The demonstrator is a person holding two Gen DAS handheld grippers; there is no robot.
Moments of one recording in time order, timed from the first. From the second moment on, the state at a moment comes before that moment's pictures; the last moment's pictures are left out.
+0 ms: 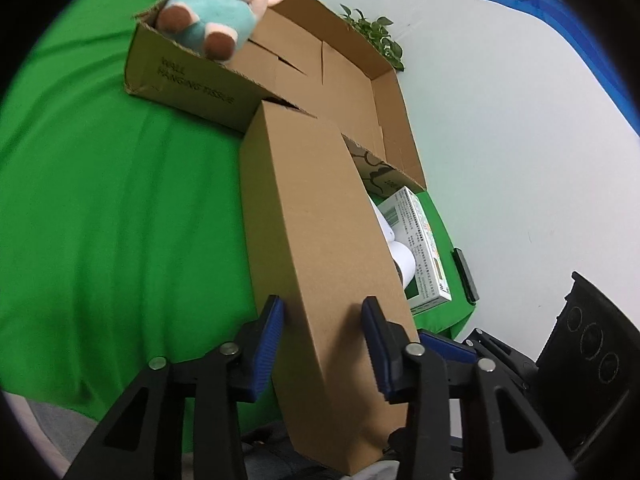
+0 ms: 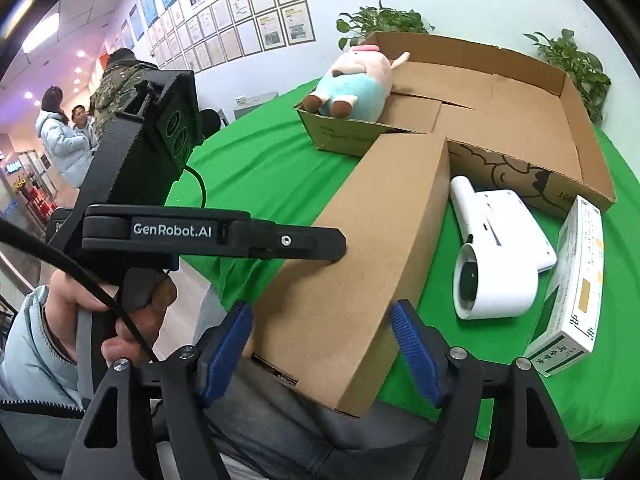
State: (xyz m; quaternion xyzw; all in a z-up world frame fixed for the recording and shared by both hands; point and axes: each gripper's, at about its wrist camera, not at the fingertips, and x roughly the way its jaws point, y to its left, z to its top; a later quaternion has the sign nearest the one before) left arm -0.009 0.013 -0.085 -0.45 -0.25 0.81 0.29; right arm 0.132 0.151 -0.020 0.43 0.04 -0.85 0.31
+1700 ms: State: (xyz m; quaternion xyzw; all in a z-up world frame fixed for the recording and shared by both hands) left arm -0.009 -0.003 -0.116 -0.49 -0.31 0.75 0.32; right arm 0.132 0.135 -0.042 0.46 0.05 -0.84 0.29
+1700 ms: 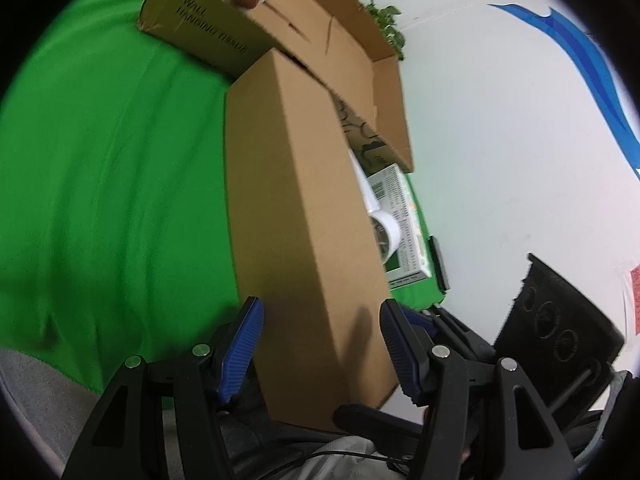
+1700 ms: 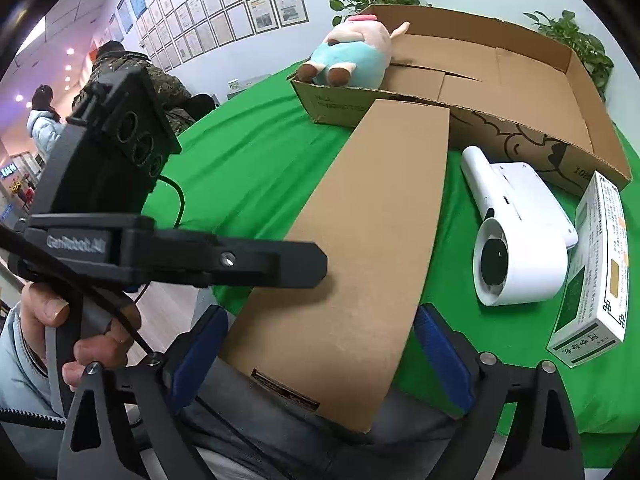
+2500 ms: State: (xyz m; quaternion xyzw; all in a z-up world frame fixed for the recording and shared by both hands) left arm -0.006 -0.009 -0.128 -0.50 -0.33 0.74 0.29; right arm 0.129 0.127 -0.041 0.48 0.02 -0.82 0.32
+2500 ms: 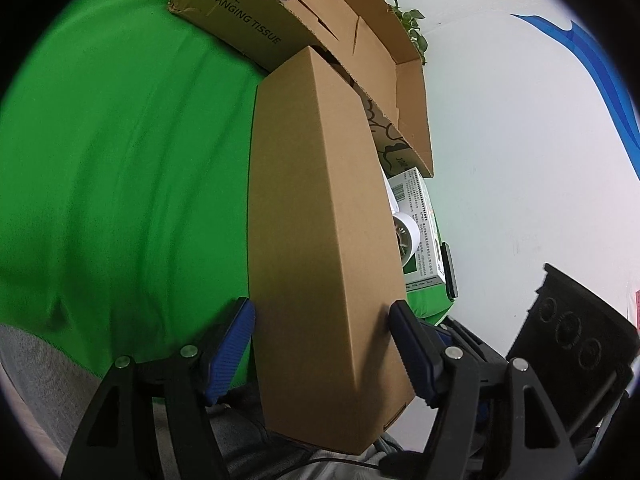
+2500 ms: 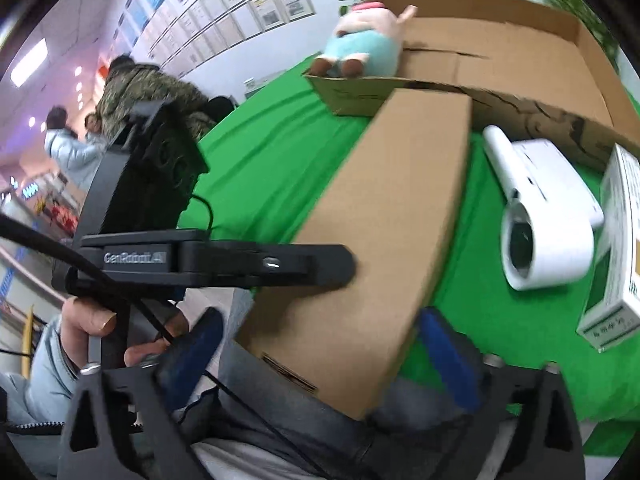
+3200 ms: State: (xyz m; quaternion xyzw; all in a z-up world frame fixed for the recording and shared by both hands) left arm -0.012 -0.023 -0.134 -0.52 -0.34 0.72 0.31; right arm 0.127 0.147 -0.045 0.48 0.00 -0.83 0.28
